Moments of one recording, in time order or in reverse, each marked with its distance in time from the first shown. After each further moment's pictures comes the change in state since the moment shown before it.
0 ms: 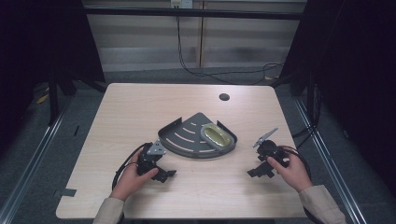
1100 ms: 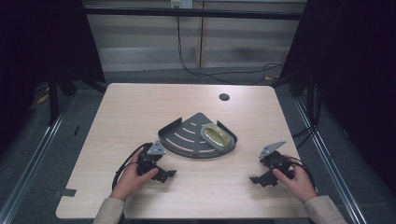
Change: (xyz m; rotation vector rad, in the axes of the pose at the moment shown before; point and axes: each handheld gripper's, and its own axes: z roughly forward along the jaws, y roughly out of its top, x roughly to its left) left arm 0.000 0.000 0.000 0.000 0.002 0.001; right arm 0.005 -0.036 0.011 -0.147 -0.049 -0.097
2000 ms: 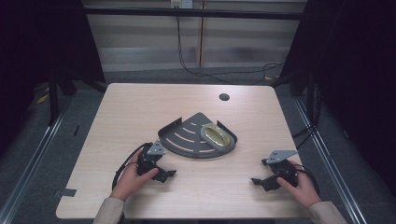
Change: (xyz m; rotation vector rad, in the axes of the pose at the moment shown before) left arm 0.000 0.000 0.000 -0.001 0.000 -0.001; right arm 0.001 -0.029 0.001 -0.209 -0.023 -0.005
